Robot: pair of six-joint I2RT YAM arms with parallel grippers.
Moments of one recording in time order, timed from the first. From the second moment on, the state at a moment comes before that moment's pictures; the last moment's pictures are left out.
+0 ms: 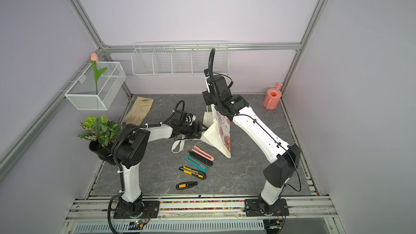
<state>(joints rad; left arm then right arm) -0.52 2.03 1.18 0.05 0.66 -0.86 0.67 1.70 1.86 -0.59 0.35 0.02</state>
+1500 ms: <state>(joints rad) -0.38 1.88 1.42 -0.23 0.64 -0.84 0.55 1.51 1.77 -0.55 0.38 0.07</state>
